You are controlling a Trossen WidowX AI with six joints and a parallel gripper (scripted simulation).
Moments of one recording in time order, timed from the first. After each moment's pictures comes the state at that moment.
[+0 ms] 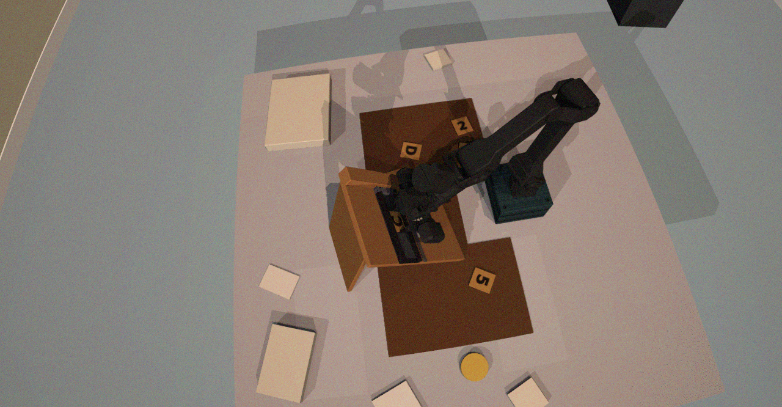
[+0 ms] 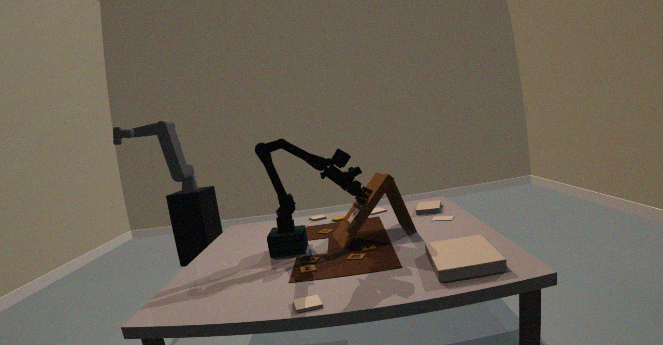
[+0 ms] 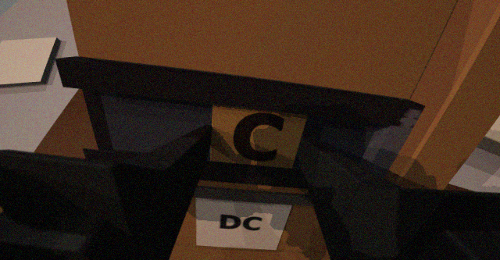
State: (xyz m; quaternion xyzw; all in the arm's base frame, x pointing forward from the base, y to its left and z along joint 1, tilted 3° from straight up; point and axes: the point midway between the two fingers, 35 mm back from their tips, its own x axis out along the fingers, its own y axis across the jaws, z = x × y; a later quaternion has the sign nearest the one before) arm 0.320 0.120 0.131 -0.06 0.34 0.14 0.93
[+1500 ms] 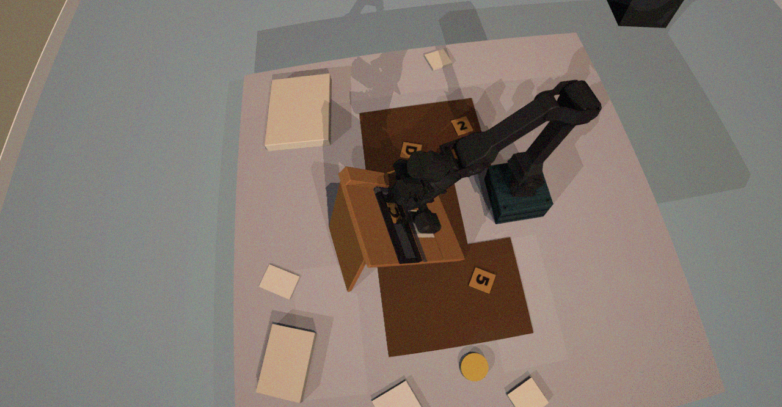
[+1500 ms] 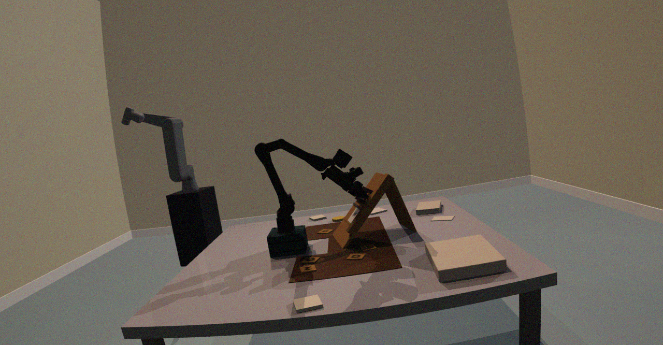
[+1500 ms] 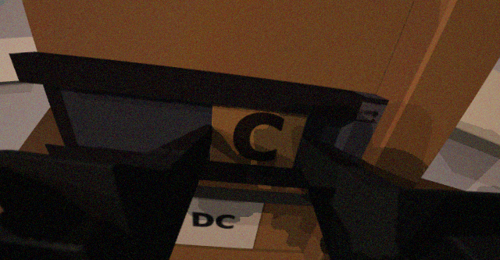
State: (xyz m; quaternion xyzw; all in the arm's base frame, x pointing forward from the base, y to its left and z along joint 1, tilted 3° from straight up) arm 0.328 0.097 0.131 -0.07 0.34 0.14 0.93
